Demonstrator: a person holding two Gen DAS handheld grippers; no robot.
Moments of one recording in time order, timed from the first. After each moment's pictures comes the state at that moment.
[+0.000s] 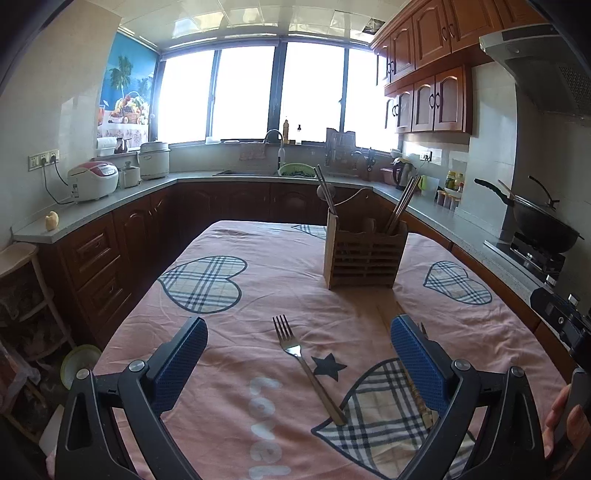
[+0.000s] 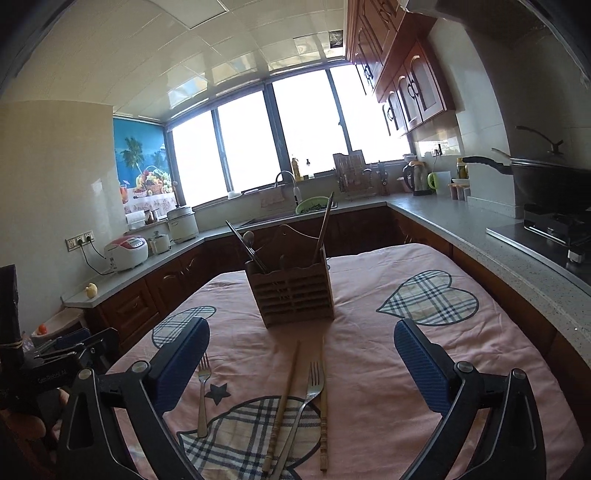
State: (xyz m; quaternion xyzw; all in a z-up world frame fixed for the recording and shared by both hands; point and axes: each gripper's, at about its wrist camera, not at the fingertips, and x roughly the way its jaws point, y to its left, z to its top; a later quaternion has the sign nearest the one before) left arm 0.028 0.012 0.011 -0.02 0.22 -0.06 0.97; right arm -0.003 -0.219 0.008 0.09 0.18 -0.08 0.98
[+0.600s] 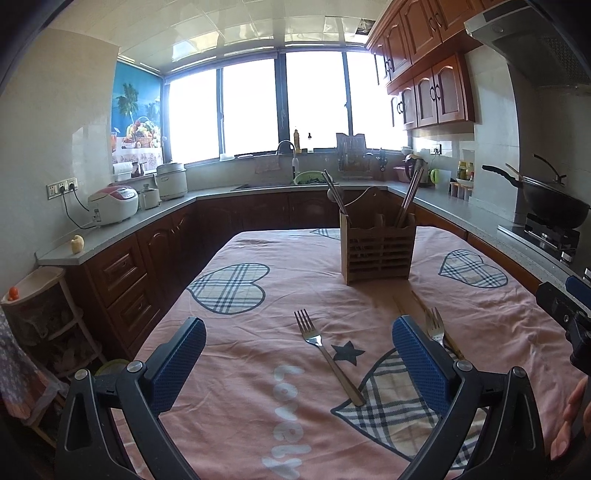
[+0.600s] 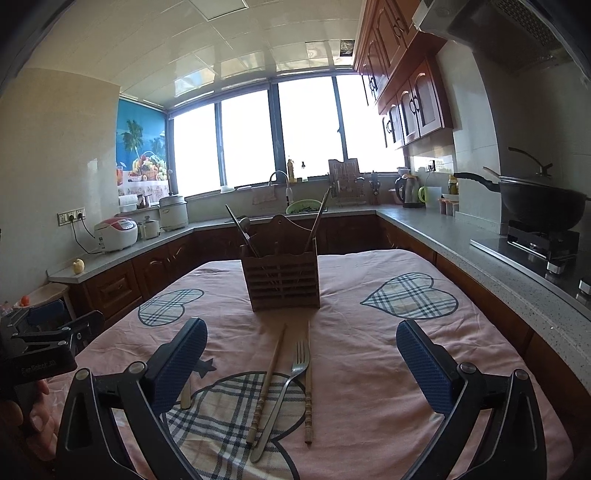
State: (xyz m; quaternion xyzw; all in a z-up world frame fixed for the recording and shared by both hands) left arm -0.005 -0.002 0.012 0.03 0.20 -0.03 0.98; right arm -0.028 -0.199 0.005 0.04 0.18 -0.10 0.98
